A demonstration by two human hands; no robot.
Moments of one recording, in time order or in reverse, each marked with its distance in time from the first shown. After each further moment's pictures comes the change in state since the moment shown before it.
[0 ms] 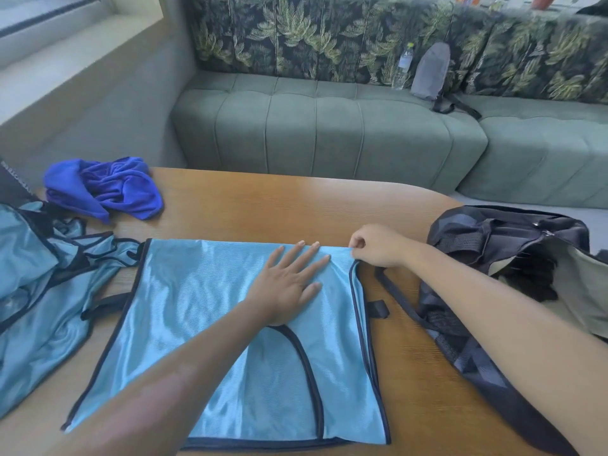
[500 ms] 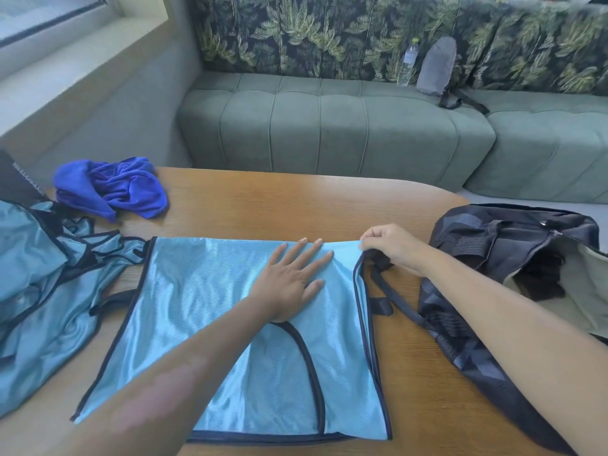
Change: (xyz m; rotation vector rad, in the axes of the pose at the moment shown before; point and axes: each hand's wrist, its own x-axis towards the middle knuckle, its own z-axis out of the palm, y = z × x) left_hand 0.000 0.001 -0.003 0.011 -0.007 -0.013; right_hand -0.018 0.019 0.011 0.750 0.084 0.149
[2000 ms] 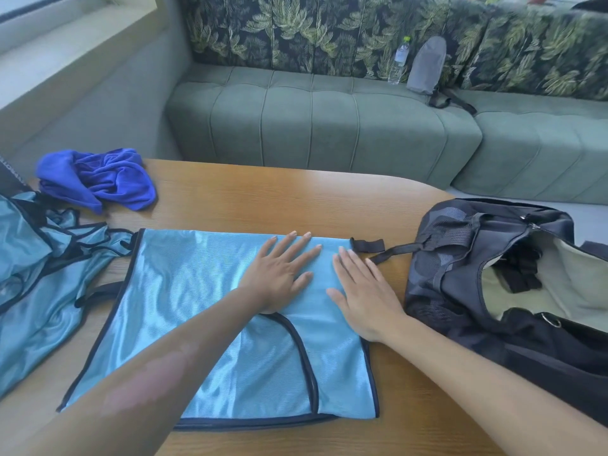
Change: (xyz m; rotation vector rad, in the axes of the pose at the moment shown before) left_hand 0.000 0.001 0.001 0.008 0.002 -0.012; right_hand -0.073 0.045 0.079 -1.022 0.072 -0.235
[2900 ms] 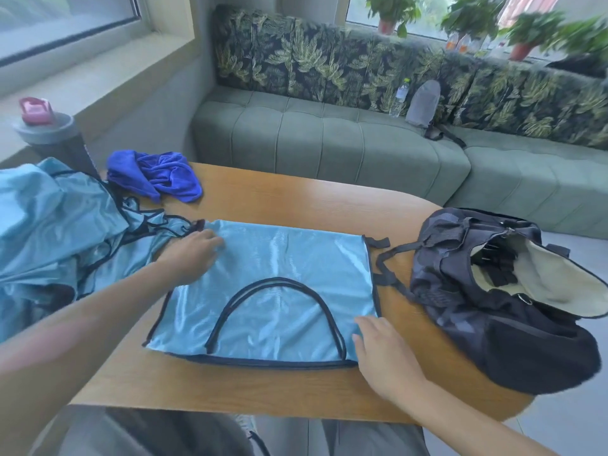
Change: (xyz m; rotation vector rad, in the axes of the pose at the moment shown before) left_hand -0.143 -0.165 -0.048 -0.097 0.052 -0.260; right_hand -0.141 -0.093 -0.008 0.221 0.099 0.143
